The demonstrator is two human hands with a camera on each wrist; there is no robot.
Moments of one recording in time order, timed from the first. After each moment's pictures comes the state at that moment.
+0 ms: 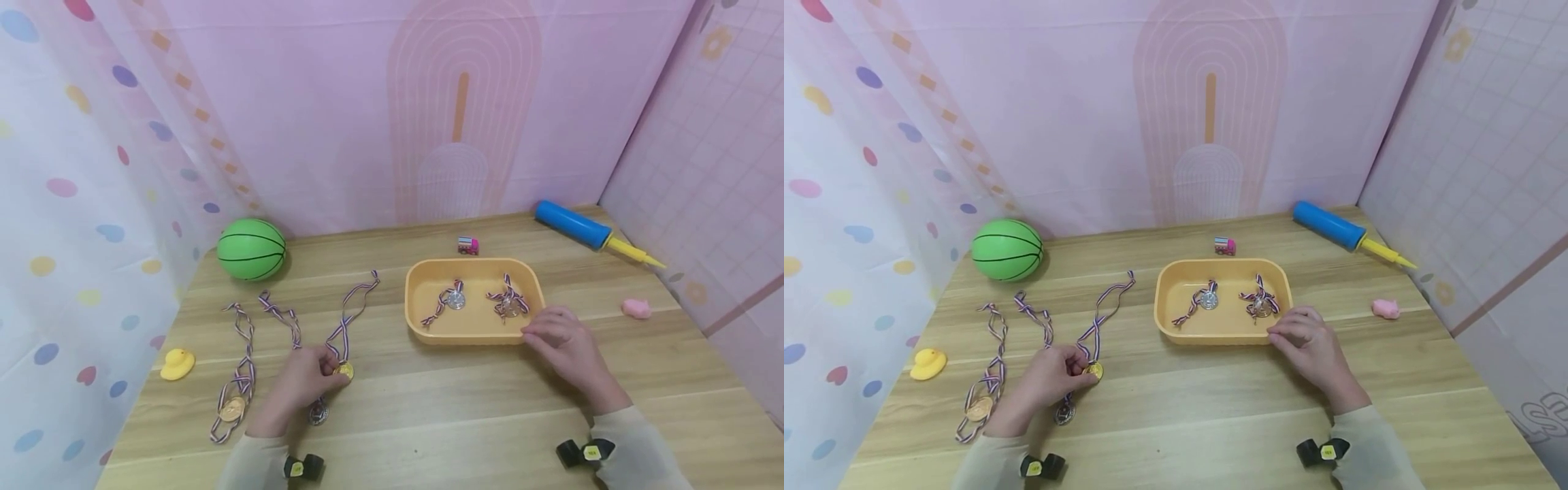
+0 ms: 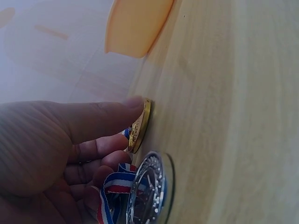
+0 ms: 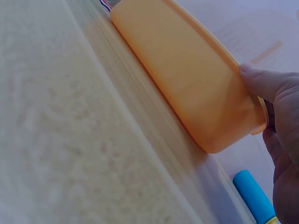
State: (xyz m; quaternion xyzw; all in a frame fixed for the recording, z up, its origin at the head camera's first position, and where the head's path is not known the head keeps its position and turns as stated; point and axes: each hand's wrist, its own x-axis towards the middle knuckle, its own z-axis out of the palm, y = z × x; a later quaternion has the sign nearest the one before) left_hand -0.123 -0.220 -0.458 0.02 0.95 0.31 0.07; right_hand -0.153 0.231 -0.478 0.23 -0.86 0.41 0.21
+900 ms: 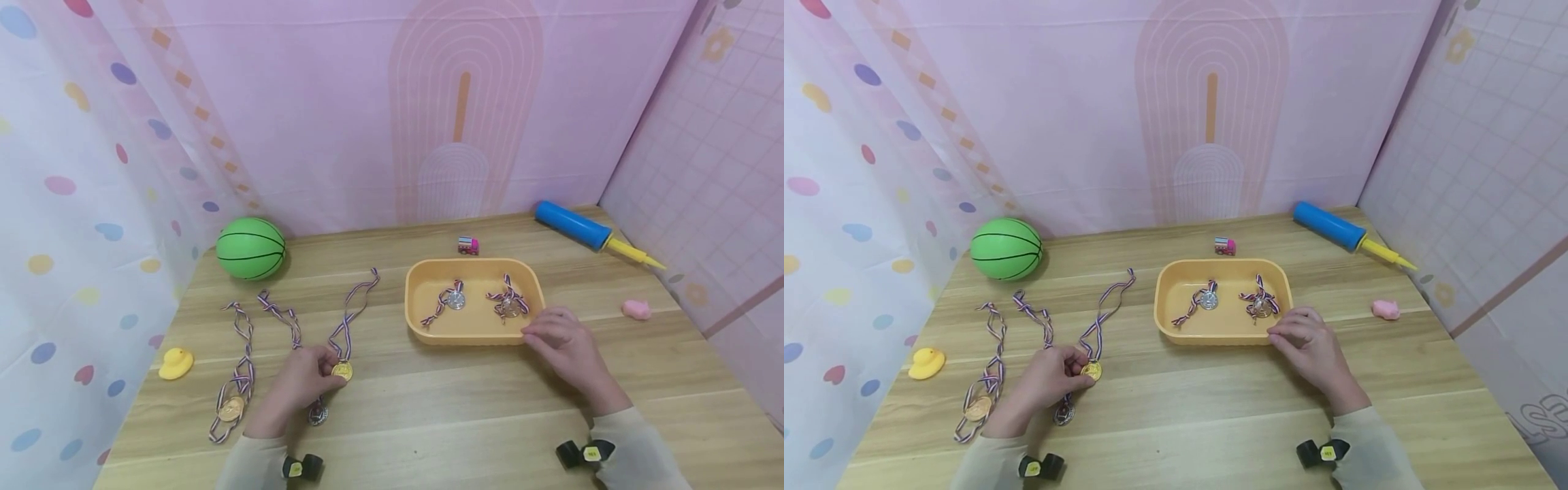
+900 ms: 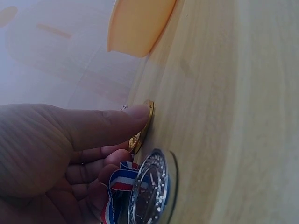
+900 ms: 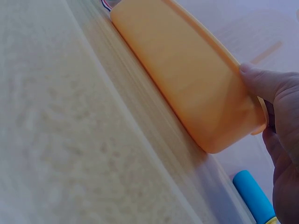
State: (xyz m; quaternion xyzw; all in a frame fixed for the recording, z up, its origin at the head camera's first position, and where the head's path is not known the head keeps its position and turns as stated) left_hand -0.122 -0.220 -0.459 0.03 0.94 0.33 0.07; right_hand -0.154 0.232 -0.480 0.24 -0.86 0.40 0.21
